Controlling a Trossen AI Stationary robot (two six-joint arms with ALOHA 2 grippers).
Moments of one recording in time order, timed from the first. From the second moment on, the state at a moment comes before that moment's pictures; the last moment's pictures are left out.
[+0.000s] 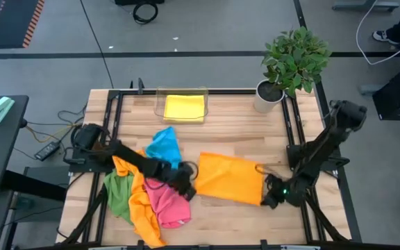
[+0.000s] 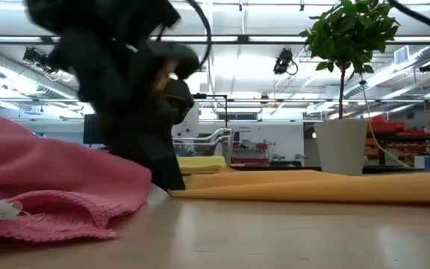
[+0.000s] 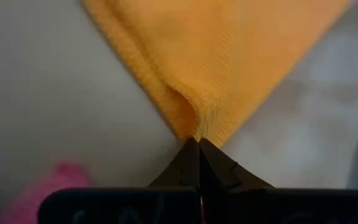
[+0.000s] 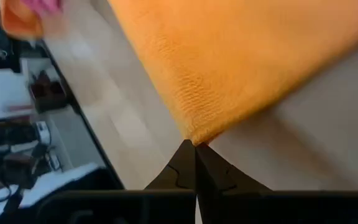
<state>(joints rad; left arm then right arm) -0.33 1.85 0.87 0.14 -0.02 -1.13 0.99 1.33 0.28 0.24 0.35 1.88</state>
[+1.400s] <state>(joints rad) -0.16 1.87 1.04 0.02 0.23 -0.54 1.05 1.39 0.60 -0.06 0.33 1.95</state>
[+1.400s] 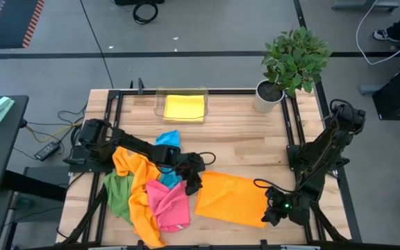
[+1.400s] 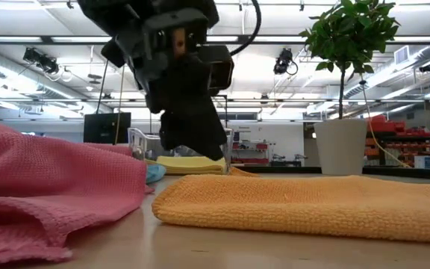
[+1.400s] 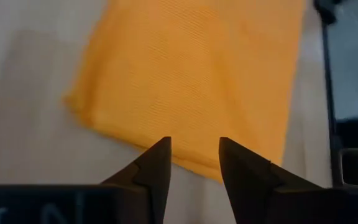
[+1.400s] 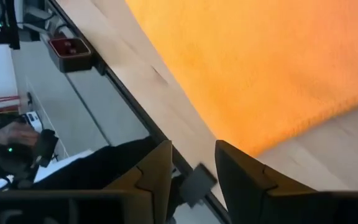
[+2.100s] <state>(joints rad) -0.09 1.87 1.04 -0.06 0.22 -1.12 1.03 1.39 0.60 -0.13 0.33 1.85</state>
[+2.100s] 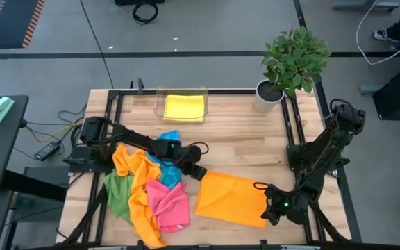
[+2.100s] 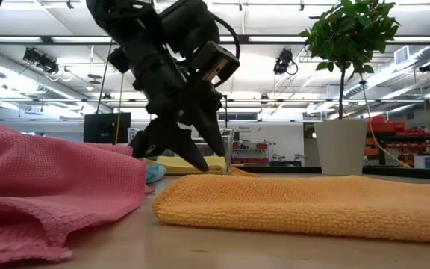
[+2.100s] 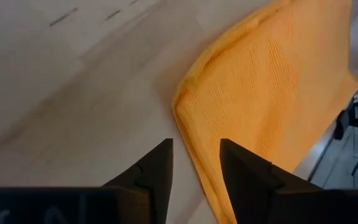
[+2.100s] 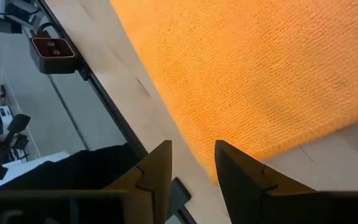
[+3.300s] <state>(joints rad) -0.09 1.94 1.04 0.09 0.30 -1.16 1.04 1.39 0.60 -0.14 0.33 1.83</state>
